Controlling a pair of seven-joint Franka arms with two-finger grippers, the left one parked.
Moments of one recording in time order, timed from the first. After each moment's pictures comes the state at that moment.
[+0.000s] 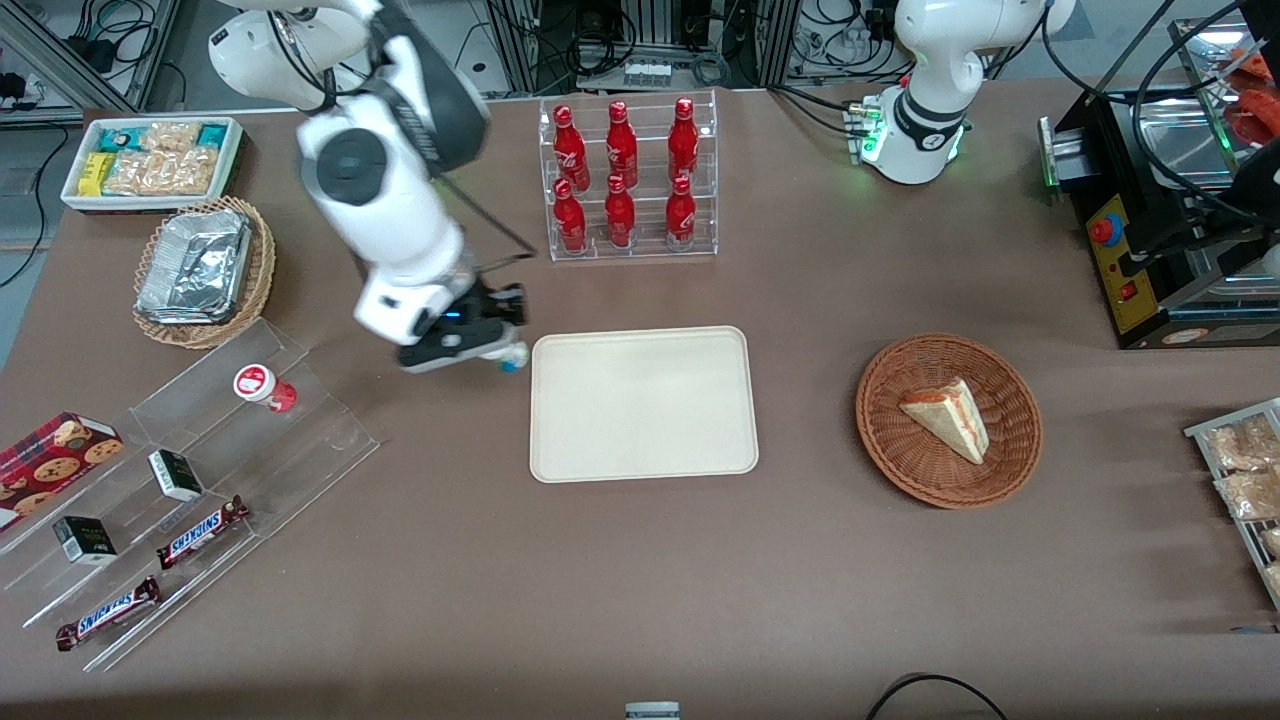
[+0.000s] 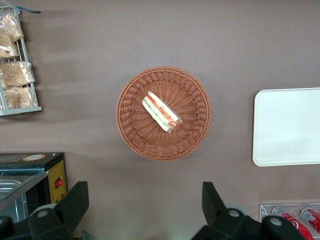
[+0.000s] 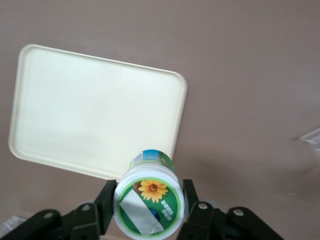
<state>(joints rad) 0.63 0.16 -0.03 -1.85 0.07 2.10 0.38</state>
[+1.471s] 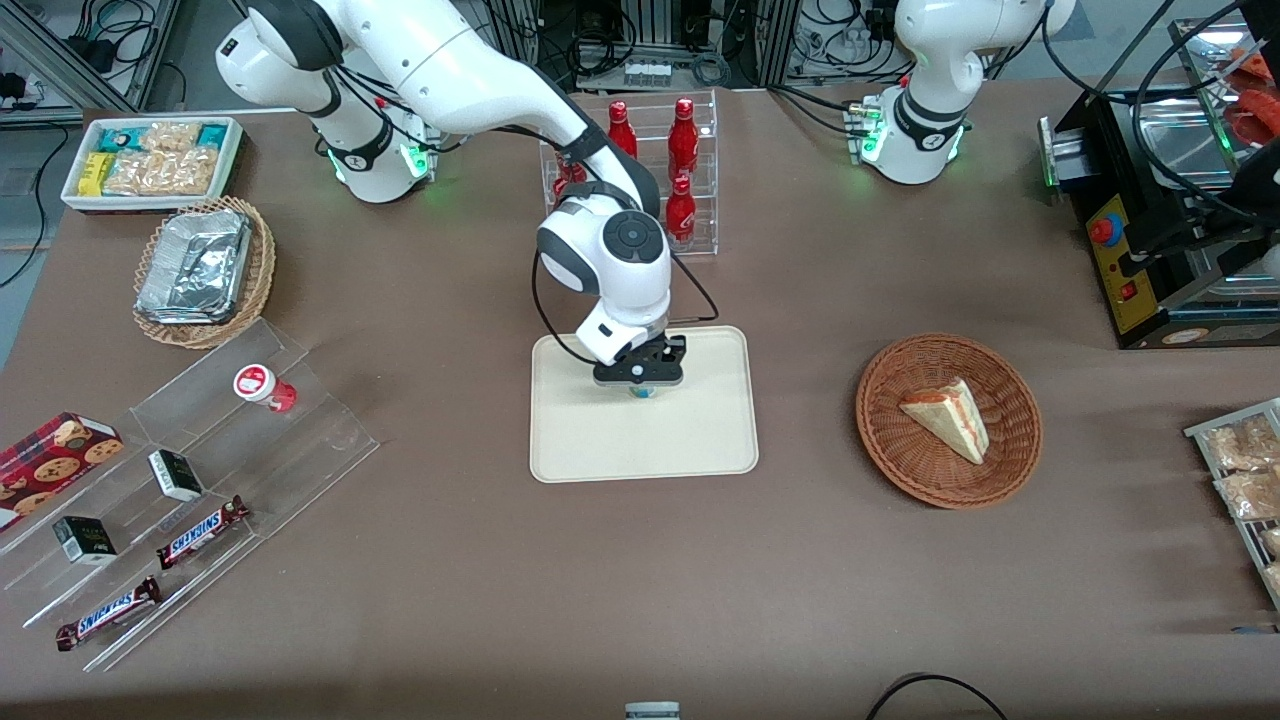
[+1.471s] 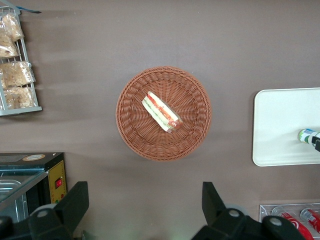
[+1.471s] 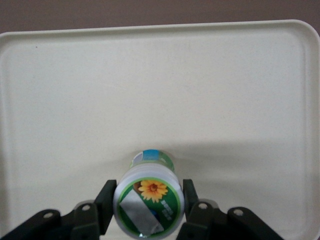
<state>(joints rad) 0.87 0.65 -0.05 -1.61 -0.07 2.32 0.93</state>
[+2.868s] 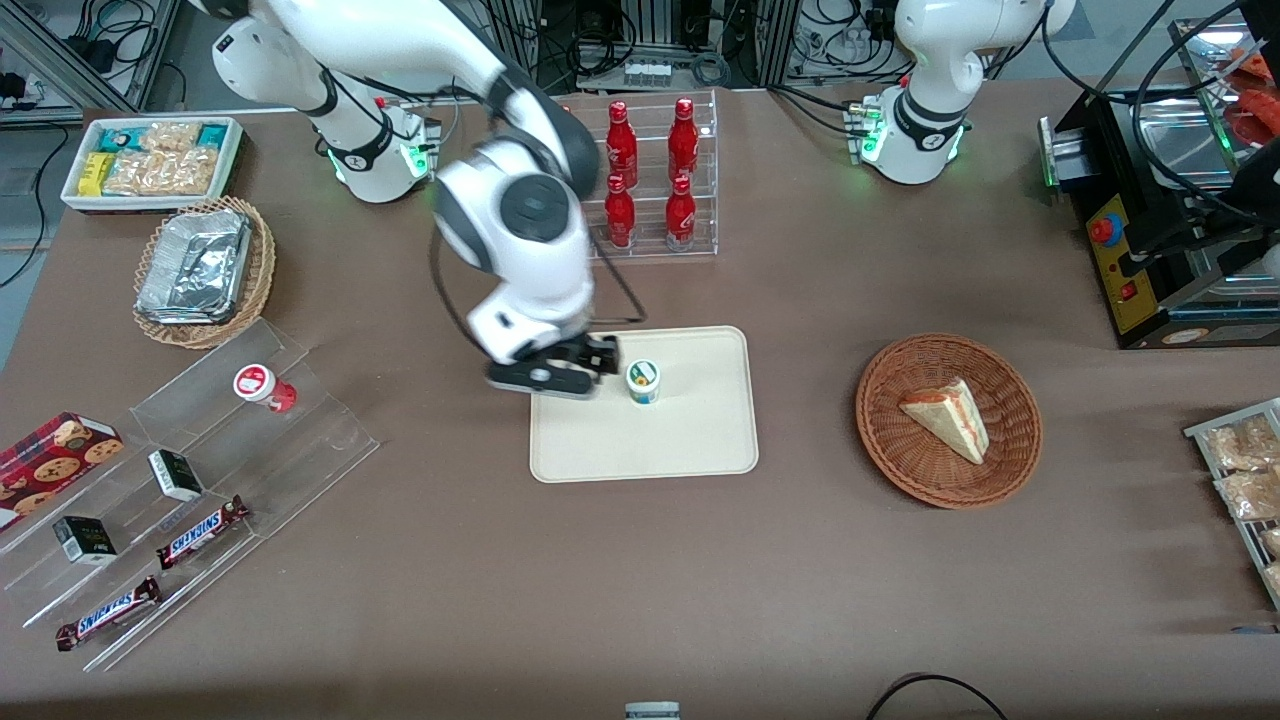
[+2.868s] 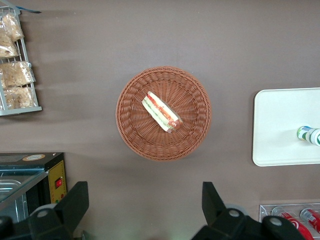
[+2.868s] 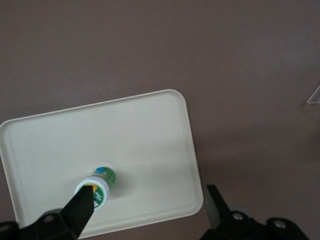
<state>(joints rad) 0.71 0.33 -0.08 -1.60 -0.08 1.96 0.84</state>
